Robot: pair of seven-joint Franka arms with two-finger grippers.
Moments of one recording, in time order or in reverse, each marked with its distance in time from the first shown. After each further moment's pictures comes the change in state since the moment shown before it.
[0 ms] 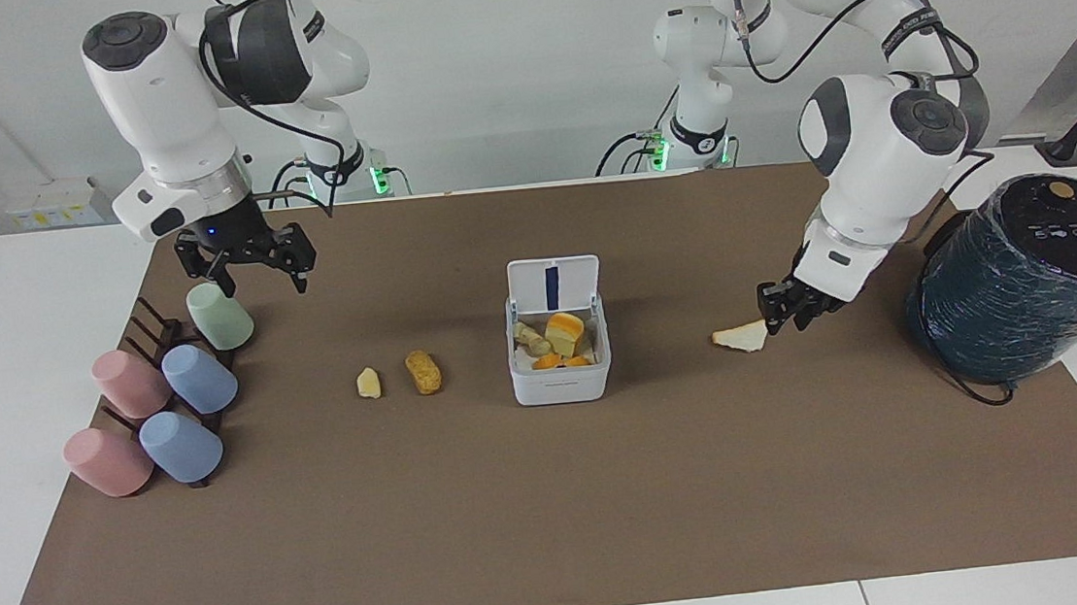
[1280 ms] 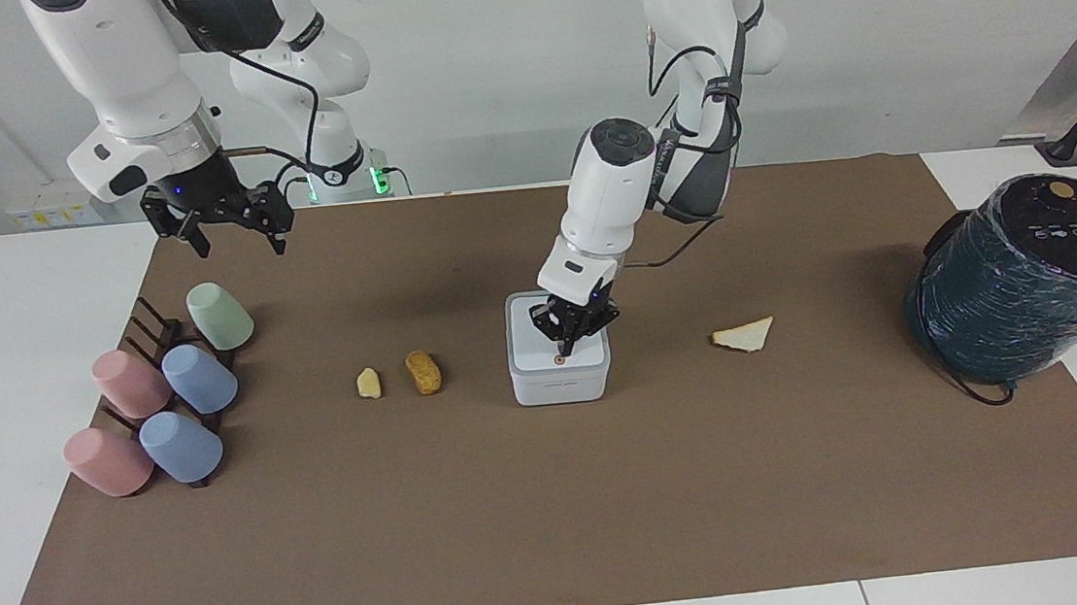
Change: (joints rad) left arm -0.403 0.120 -0.030 0.053 -0.044 0.215 -0.491; right arm -0.007 0.035 -0.002 0.260 -0.001 -0.321 0.000
